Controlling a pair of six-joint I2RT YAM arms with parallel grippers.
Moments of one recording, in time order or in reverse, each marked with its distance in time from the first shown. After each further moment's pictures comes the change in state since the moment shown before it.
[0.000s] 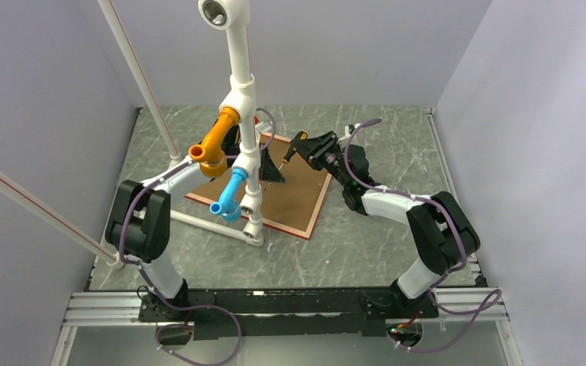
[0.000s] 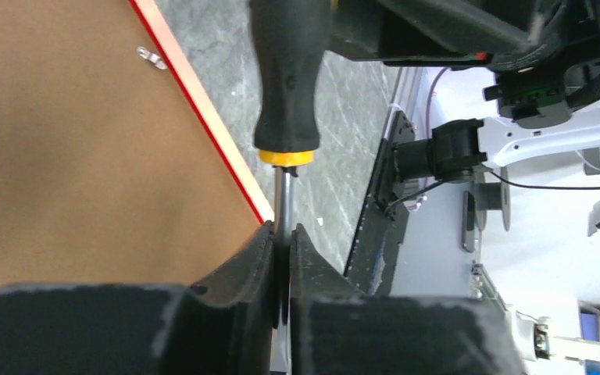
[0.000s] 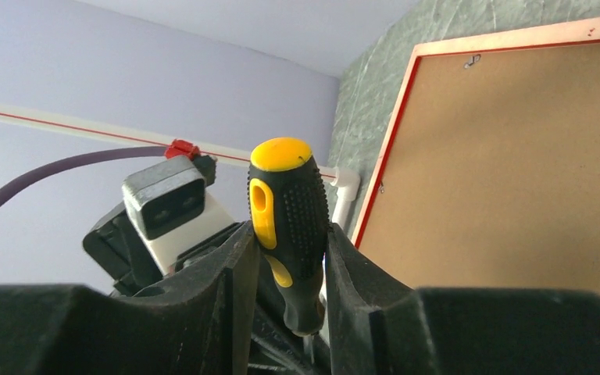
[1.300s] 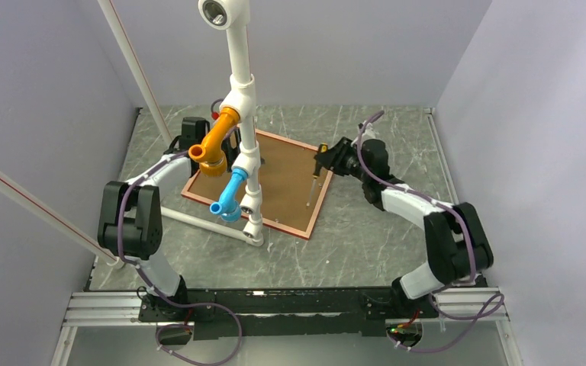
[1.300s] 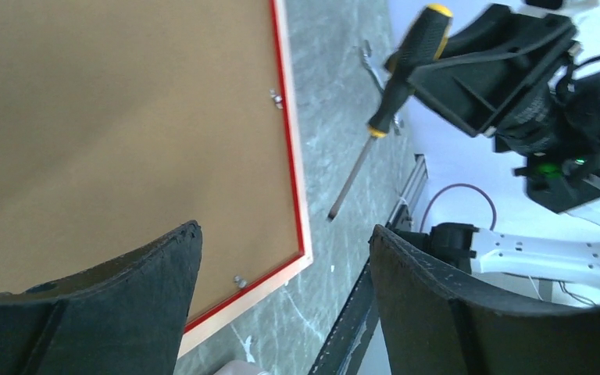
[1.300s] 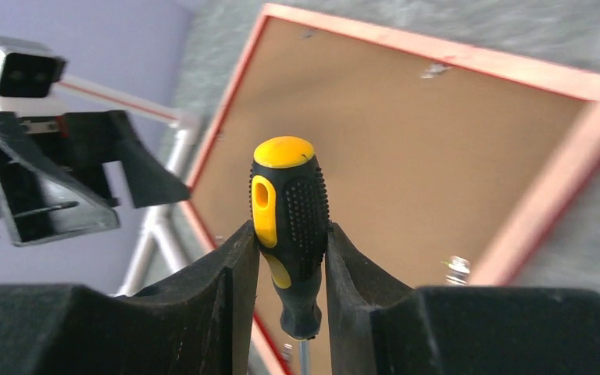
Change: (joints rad) left arm 0.215 -0.009 -0.050 0.050 -0.101 -0.196; right arm -0.204 -0.131 -0.021 -0.429 -0.177 -0.530
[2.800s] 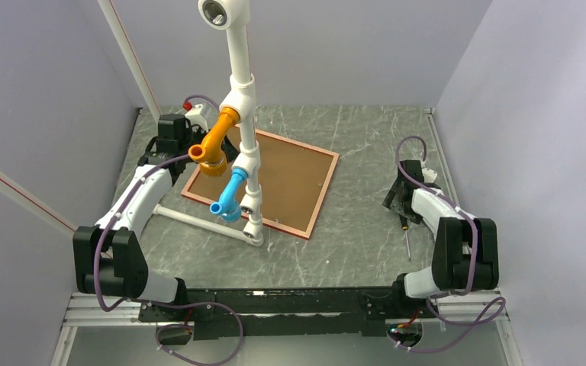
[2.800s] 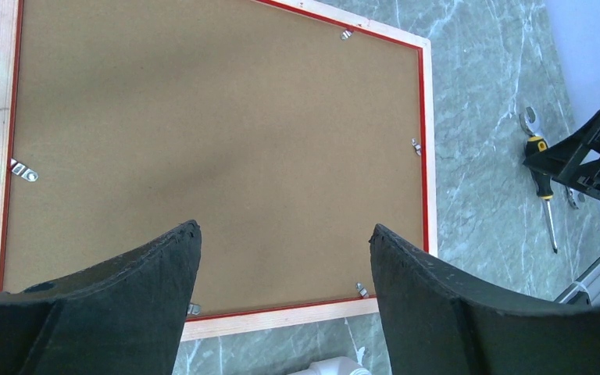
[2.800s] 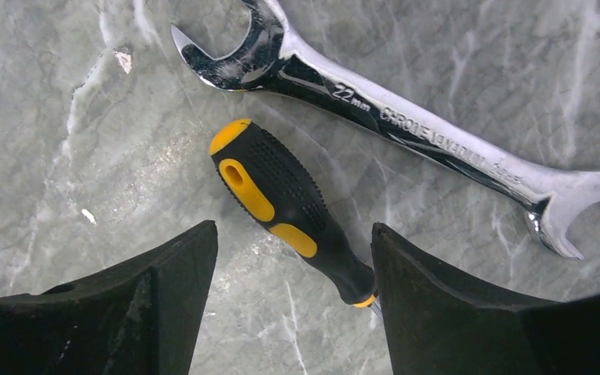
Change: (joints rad) left arm 0.036 -0.299 -0.022 -0.196 -0.430 0.261; right arm -0.352 -0.071 -0.064 -0.799 0.640 -0.180
